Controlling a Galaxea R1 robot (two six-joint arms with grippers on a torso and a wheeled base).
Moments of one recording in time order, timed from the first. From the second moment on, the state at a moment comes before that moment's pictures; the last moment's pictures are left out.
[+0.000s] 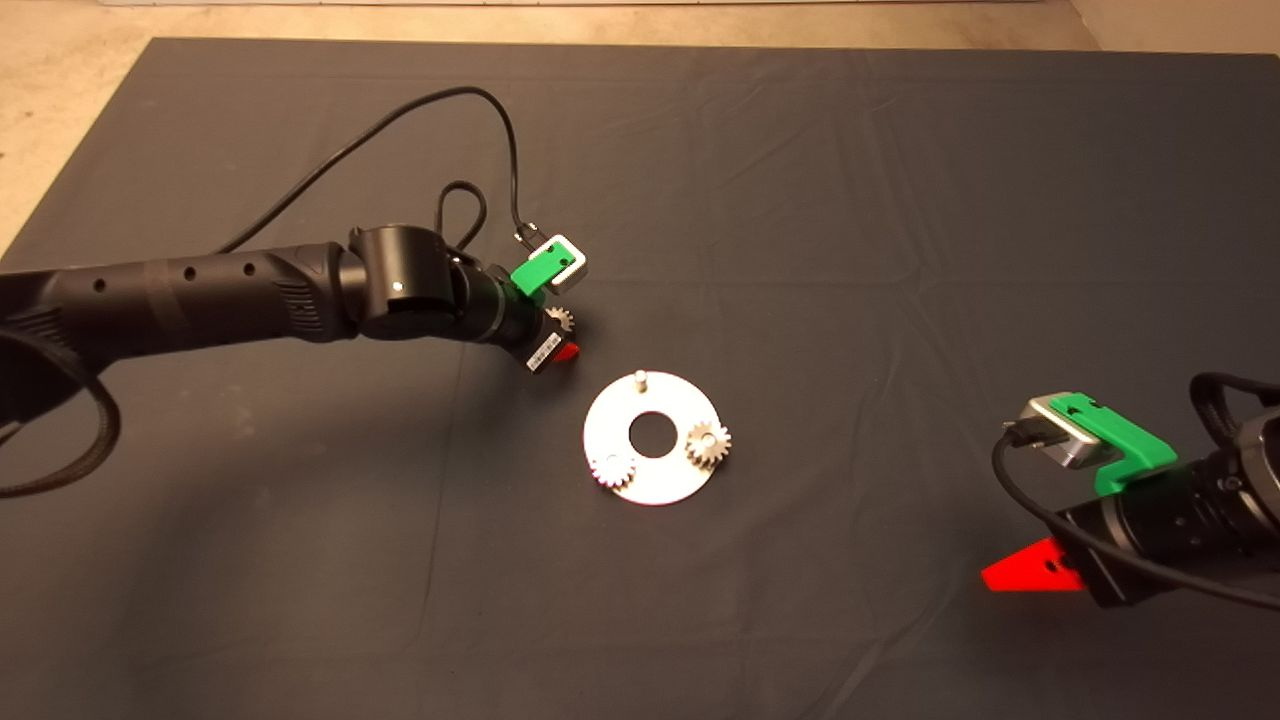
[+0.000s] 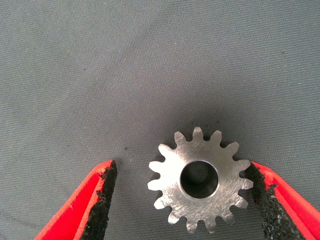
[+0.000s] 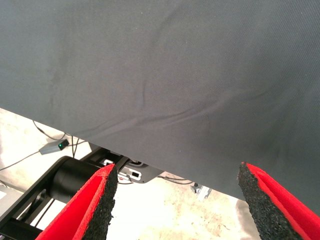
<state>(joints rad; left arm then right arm) -0.24 2.49 -1.20 0.83 1.02 -0.62 0.41 2.01 -0.39 -0.19 -1.35 1.40</state>
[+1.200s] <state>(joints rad) -0.26 2.49 -1.22 0.79 1.02 -0.58 0.41 2.01 -0.39 -0.19 -1.35 1.40</state>
